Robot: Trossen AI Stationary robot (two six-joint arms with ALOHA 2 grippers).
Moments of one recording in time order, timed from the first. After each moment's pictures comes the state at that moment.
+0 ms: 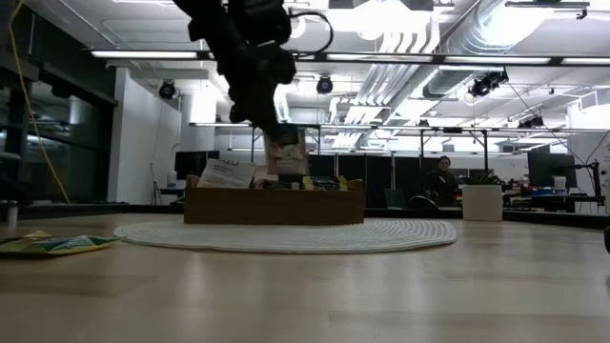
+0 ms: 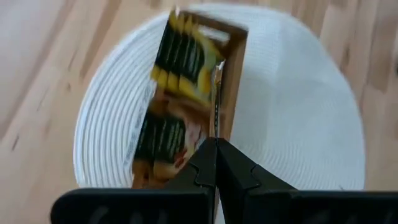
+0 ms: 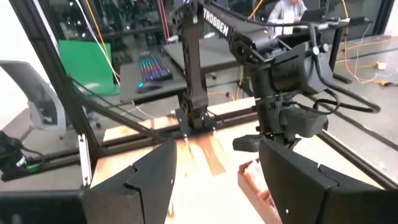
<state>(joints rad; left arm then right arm) 0.31 1.62 1.29 -0.66 0.17 -0.11 0.53 1.11 1.11 -0.19 0.73 0.29</state>
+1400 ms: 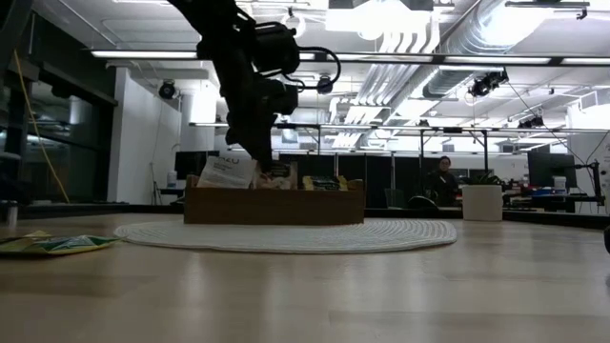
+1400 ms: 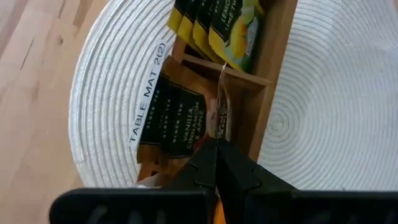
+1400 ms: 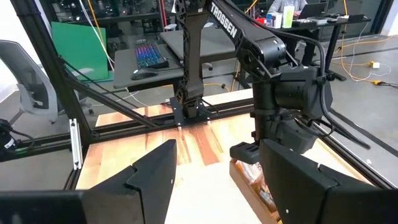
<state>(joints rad) 0.31 1.73 1.29 -0.70 0.13 -0.12 0.53 1.11 1.11 -0.25 0.72 0.29</state>
